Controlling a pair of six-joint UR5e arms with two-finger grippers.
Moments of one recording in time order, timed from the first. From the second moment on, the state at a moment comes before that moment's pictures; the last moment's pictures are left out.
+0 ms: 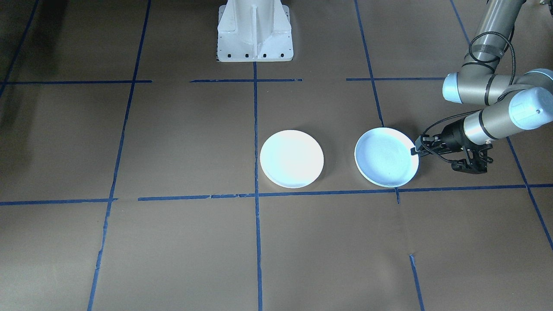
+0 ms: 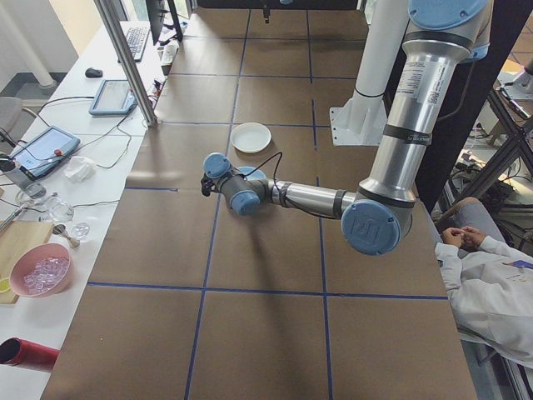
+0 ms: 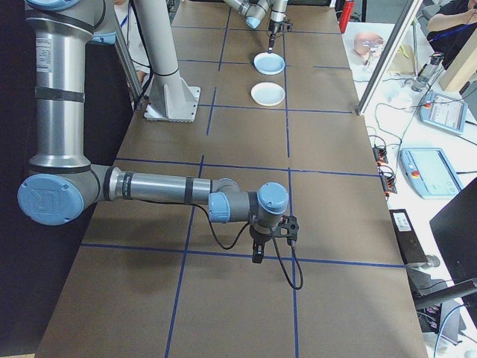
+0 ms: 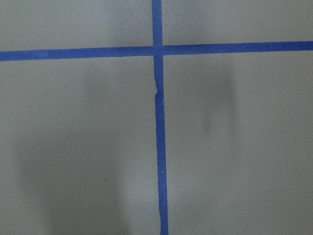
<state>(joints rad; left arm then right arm) -1.00 -1.81 -1.39 -2.21 -2.51 -0.82 1.41 -1.64 1.56 -1.44 2.31 0.21</state>
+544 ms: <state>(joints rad) -0.98 -1.91 -1.40 -2.22 -2.51 -0.94 1.41 -1.64 1.56 -1.44 2.31 0.21</state>
